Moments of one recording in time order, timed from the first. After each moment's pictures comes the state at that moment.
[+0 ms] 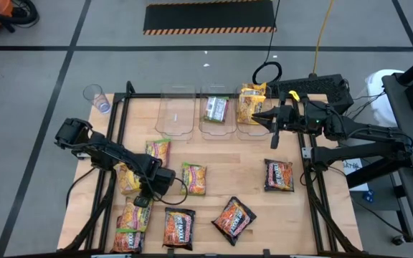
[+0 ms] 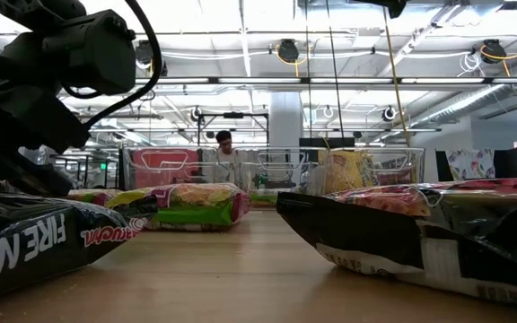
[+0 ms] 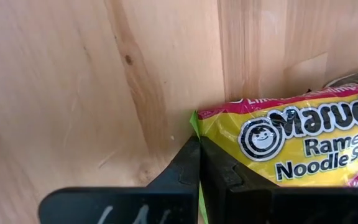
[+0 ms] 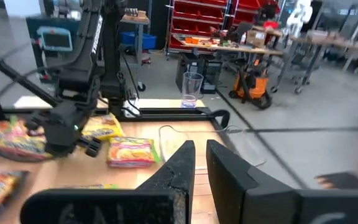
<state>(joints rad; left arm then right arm) -0.29 1.62 0.69 -0.62 0.52 -0.09 -0.14 0.81 0.86 -0.20 0.10 -0.10</state>
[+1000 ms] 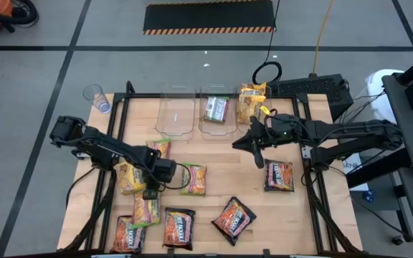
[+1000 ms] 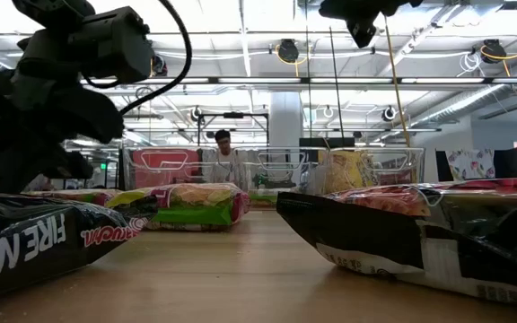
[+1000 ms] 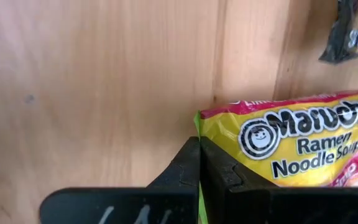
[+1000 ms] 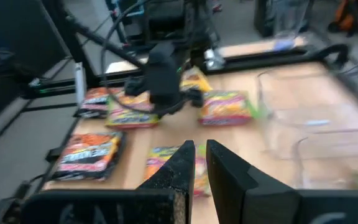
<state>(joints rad) -0.18 1.51 0.70 -0.63 0.41 -0.24 -0.03 1.07 0.86 -0.15 -0.11 0.15</state>
